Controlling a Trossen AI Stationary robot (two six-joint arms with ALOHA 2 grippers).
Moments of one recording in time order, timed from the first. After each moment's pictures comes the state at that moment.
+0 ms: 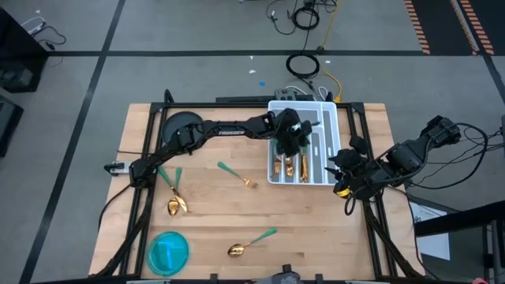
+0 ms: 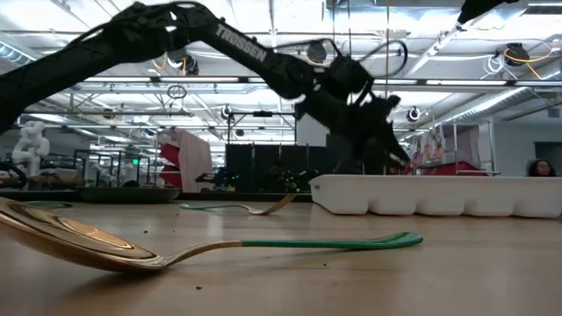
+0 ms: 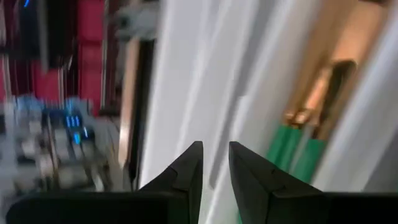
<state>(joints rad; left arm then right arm) 0.28 2.49 2.09 -0.21 0.31 1.59 0.57 1.07 1.24 -1.31 0.68 0.82</state>
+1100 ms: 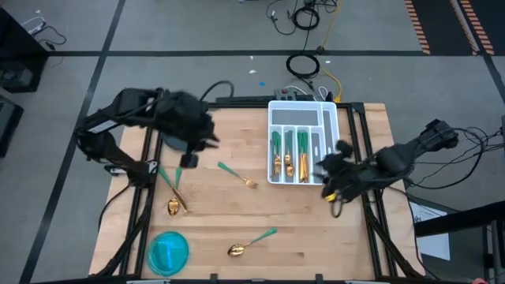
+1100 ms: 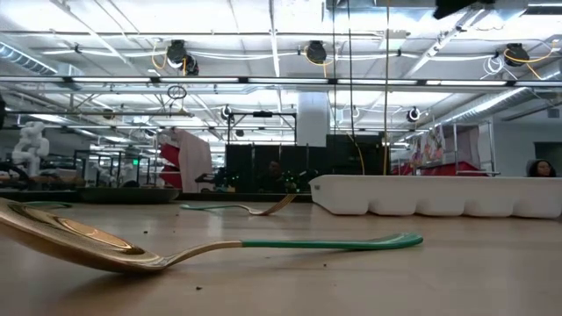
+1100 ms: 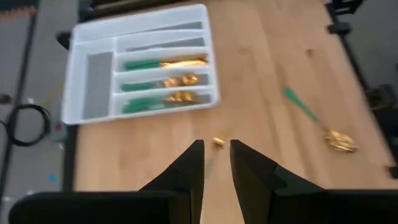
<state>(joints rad) 0.04 1.52 2.10 -1.42 0.04 0.19 0.51 1.14 1.24 -1.11 0.64 0.70</state>
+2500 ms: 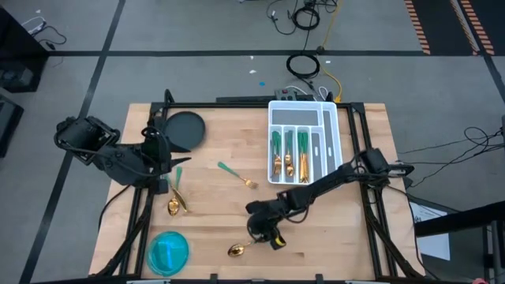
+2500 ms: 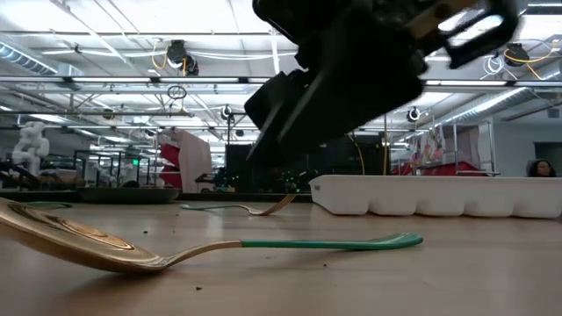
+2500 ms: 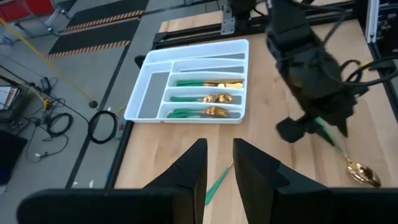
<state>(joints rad) -0.56 1.40 2.09 -1.54 -0.66 -0.31 0.32 2.02 1.24 0.04 -0.32 -0.02</state>
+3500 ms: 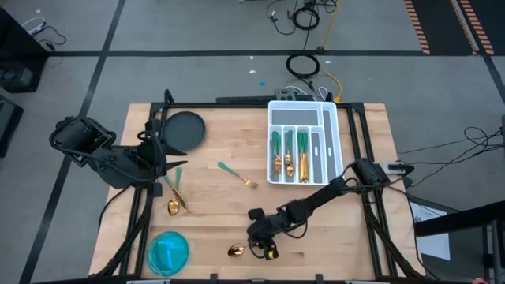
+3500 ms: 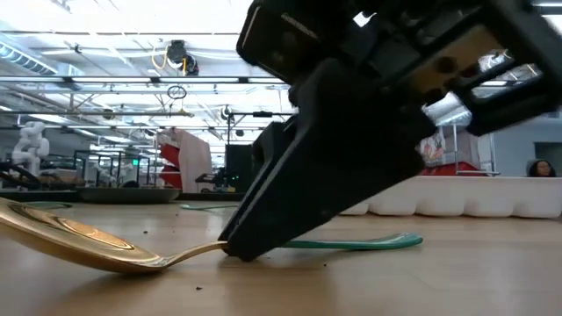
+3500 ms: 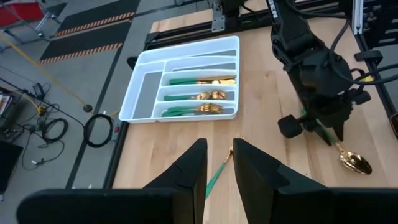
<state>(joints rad) -0.60 1.39 2.08 -1.57 -0.65 -0.31 0.42 2.16 1.24 0.17 -0.10 0.19</state>
